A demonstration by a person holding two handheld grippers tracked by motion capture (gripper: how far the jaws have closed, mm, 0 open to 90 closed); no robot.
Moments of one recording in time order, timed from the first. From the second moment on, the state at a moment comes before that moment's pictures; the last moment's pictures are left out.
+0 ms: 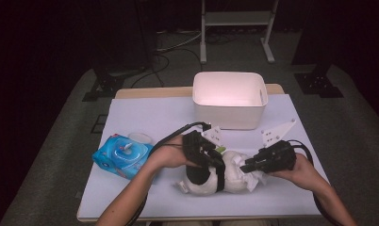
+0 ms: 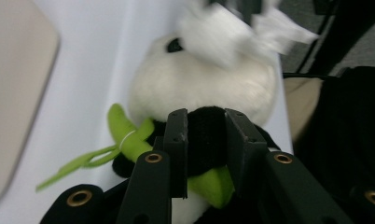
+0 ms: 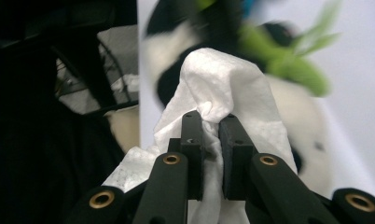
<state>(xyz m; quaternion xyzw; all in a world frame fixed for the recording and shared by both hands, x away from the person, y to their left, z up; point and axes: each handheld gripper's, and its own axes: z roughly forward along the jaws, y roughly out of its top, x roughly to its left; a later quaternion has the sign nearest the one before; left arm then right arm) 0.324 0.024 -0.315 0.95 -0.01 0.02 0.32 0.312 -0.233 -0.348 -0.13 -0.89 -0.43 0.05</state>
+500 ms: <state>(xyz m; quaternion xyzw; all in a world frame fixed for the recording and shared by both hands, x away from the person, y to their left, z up) 0.309 0.031 -0.311 0.94 -0.01 -0.02 0.34 0.305 -0.230 -0.361 -0.12 -0.90 -0.42 0.08</state>
